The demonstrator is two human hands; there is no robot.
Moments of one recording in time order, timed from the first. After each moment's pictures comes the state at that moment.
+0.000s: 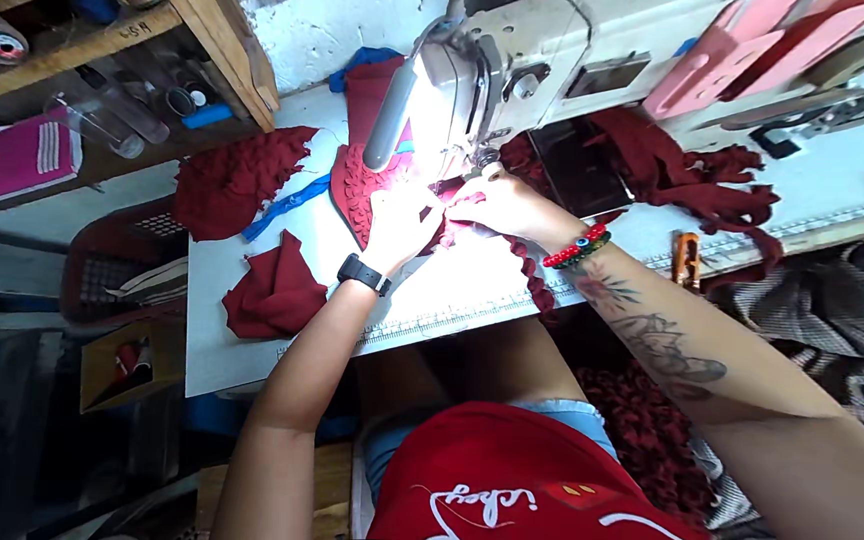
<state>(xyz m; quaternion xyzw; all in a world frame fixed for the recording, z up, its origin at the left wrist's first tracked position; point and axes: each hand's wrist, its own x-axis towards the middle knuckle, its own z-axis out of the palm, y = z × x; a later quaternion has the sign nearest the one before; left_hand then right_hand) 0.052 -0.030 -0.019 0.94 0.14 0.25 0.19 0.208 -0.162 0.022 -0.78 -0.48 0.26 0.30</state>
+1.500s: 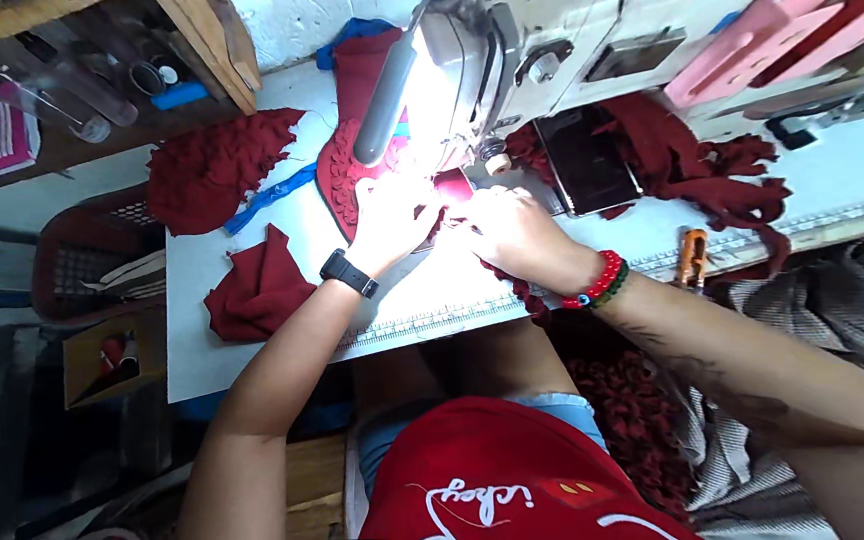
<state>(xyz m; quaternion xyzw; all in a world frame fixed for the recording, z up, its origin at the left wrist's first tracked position) 0.045 -0.031 -0.010 0.95 0.14 0.23 0.14 0.184 -0.197 0.003 -0.74 -0.65 0.02 0.21</state>
